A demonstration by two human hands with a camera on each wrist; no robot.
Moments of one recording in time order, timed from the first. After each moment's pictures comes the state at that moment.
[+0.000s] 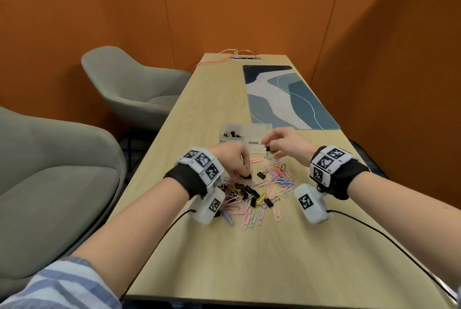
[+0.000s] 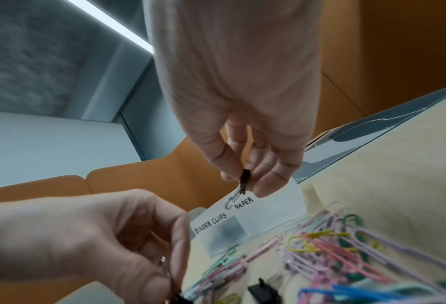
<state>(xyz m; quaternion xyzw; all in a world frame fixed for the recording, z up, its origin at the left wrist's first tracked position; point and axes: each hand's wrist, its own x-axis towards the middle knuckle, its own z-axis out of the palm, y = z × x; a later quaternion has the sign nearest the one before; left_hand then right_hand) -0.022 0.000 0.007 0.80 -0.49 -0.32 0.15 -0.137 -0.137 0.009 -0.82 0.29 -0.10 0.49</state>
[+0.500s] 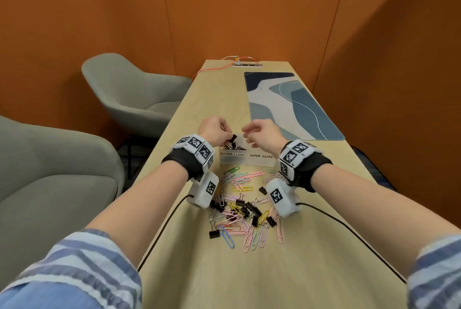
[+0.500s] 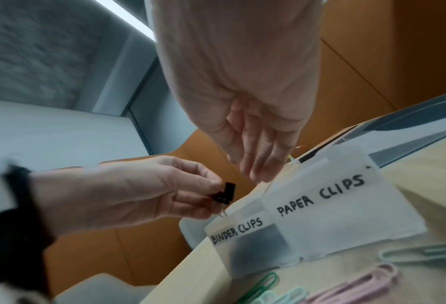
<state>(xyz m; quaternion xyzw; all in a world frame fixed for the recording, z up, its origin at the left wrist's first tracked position) 0.050 -0.029 0.022 0.85 -0.34 -0.13 0.38 -0.066 -0.130 0.020 -0.83 0.28 -0.18 0.45</state>
